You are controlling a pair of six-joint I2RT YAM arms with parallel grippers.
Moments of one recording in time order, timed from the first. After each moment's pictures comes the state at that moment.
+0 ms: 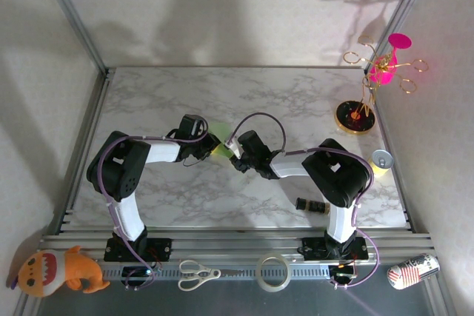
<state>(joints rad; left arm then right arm) -0.40 1.85 0.87 0.13 0.30 -1.16 0.81 1.86 0.88 0.22 0.01 -0.17</state>
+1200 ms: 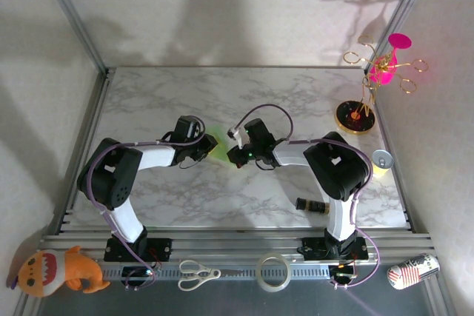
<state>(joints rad) -0.39 1.75 0.80 0.14 0.30 -1.12 0.68 1.92 0.99 0.13 -0.43 0.12</state>
